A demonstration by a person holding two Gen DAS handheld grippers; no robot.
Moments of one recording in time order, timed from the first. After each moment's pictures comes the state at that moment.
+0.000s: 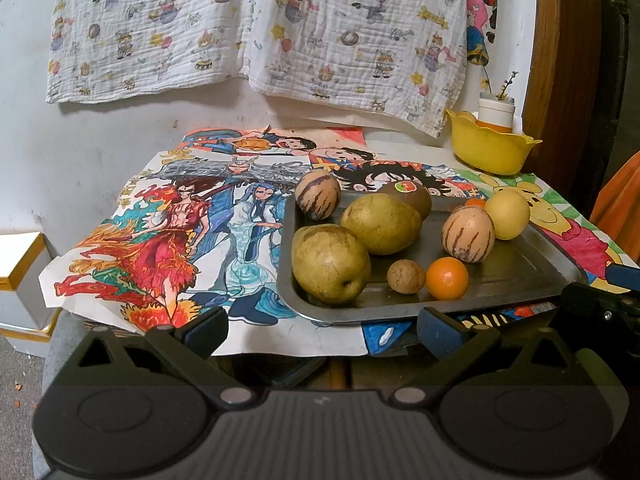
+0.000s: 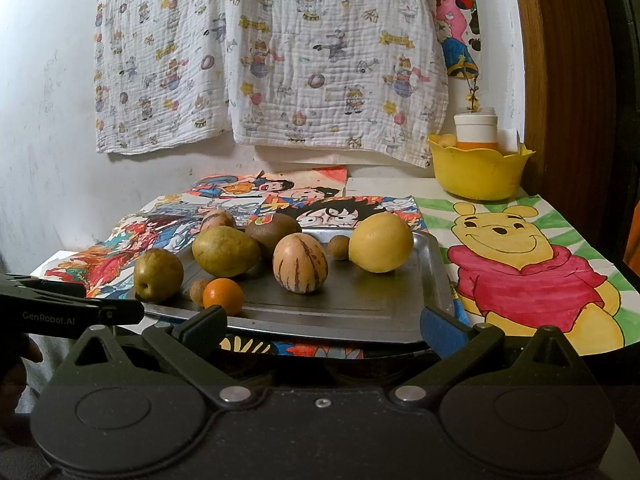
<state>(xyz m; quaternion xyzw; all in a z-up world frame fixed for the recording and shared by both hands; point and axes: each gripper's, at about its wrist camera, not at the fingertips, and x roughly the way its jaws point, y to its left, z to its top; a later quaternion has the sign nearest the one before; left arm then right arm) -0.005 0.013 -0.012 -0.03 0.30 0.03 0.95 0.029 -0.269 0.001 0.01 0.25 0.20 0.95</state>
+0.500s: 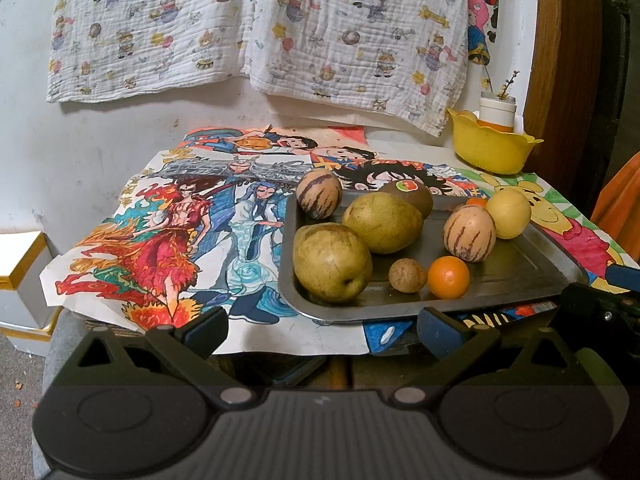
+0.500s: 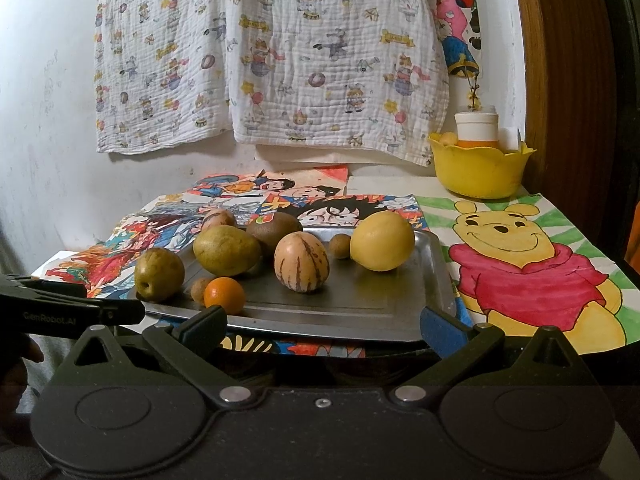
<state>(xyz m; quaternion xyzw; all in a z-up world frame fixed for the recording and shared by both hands) -0.004 0.013 -0.011 -0.03 0.30 0.03 0.95 0.028 -0.269 -0.001 0.01 0.25 0.20 0.95</state>
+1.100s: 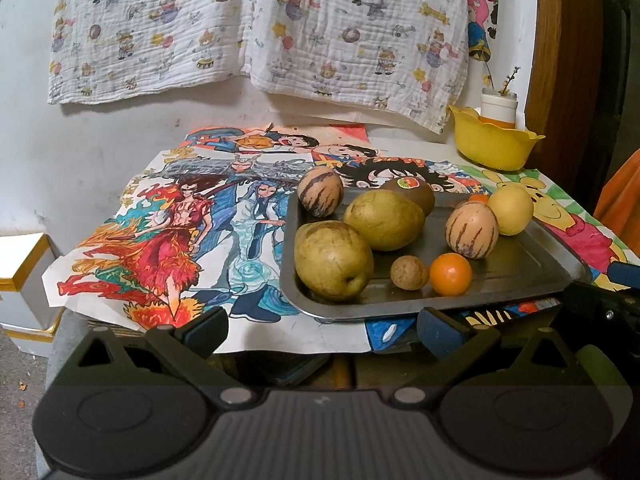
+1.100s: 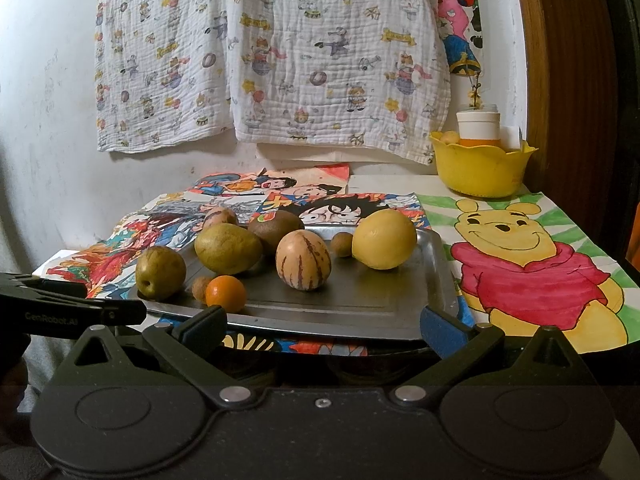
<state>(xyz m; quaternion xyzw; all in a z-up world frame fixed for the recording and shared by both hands) -0.006 0.012 -0.013 -0.03 0.30 0.03 0.95 0.029 -0.267 0.000 0.01 0.25 0.20 0.95</state>
